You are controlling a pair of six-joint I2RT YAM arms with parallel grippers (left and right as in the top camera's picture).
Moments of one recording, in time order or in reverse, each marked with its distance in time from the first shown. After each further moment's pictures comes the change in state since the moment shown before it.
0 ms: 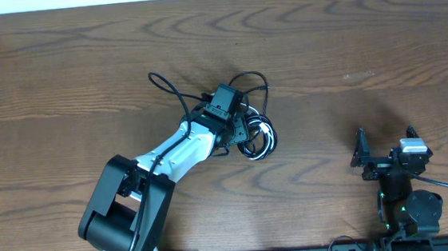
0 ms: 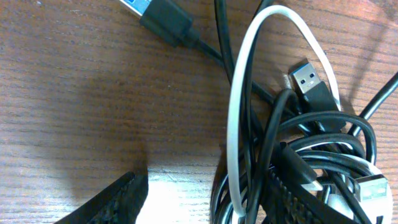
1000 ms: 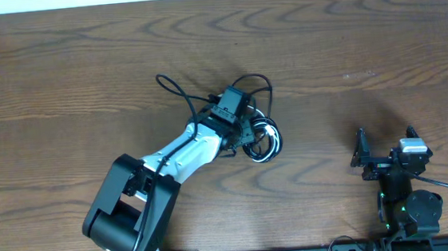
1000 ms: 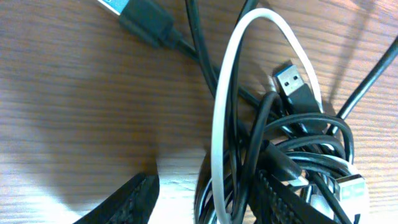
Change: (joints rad) left arm -0.046 0.013 0.003 0.037 0.032 -0.050; right arm 0.000 0.000 0.000 0.000 0.000 0.000
